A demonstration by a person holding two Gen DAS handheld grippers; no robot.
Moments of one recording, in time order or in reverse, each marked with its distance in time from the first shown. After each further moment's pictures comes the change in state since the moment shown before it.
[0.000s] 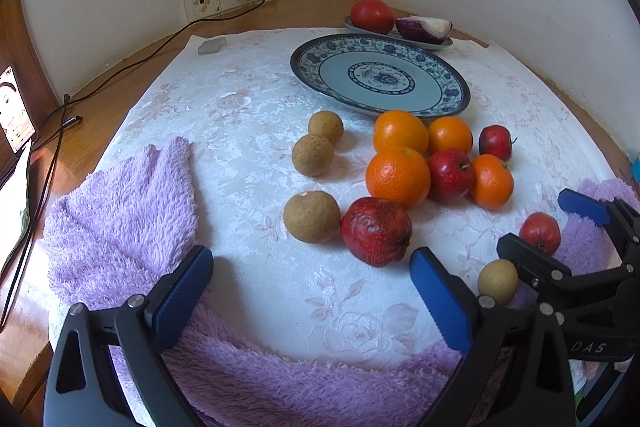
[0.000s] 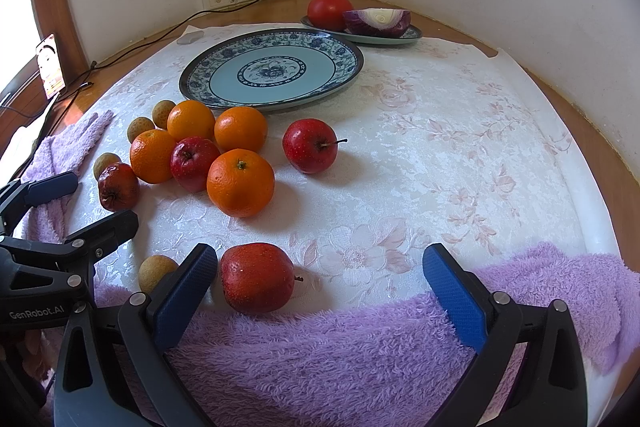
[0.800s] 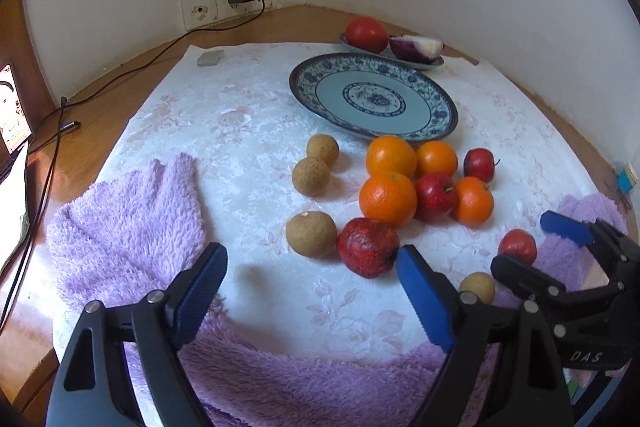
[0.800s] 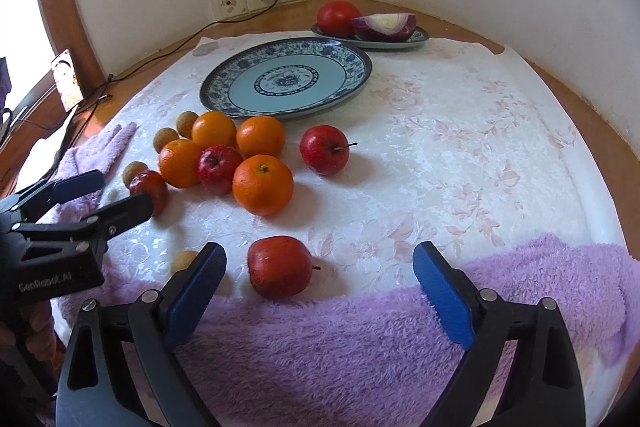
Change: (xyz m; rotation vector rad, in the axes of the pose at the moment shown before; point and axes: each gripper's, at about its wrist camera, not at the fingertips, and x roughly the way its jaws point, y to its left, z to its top) left arm -0.016 0.008 0.010 -0.024 -0.038 -0.054; right arm -0.017 -0.001 -0.001 0.027 -0.019 0.077
